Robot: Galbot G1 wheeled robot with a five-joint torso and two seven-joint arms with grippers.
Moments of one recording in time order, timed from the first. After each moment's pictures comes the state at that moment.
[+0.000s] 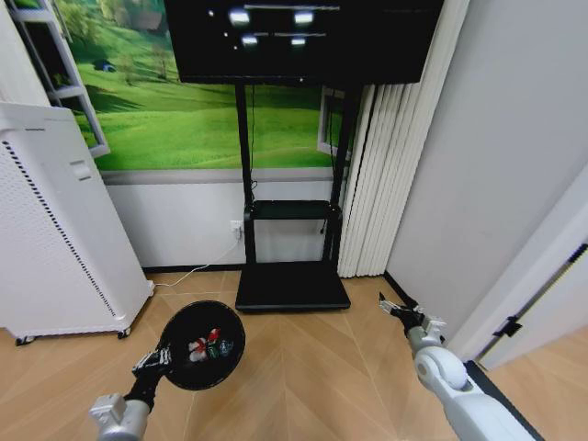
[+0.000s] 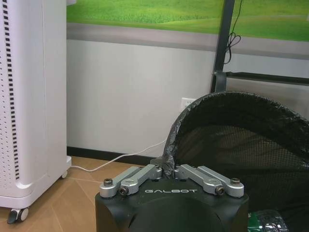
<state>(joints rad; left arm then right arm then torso) 1.73 -1.29 -0.77 -2.16 -0.48 0.10 -0.09 -1.18 0.93 0.48 1.69 0.71 -0.09 0.28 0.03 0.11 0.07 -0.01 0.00</state>
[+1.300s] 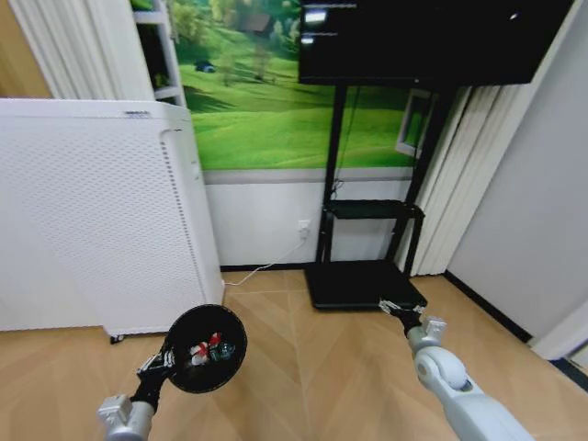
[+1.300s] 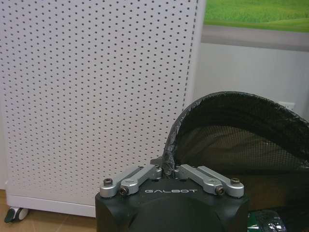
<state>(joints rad) 1.72 -1.29 -0.74 -2.13 -0.46 0.09 -0.09 -1.18 0.93 0.48 1.68 0.71 -0.09 0.28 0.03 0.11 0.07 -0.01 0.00</state>
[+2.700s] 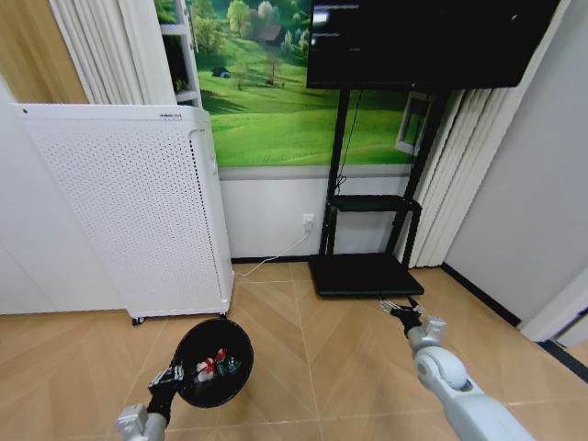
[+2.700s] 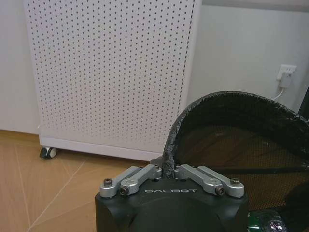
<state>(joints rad) 1.74 -1.33 -0.66 -2.04 -0.41 0.10 -0.14 -1.18 0.93 0.48 1.68 0.71 -0.09 0.28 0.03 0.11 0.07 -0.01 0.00</state>
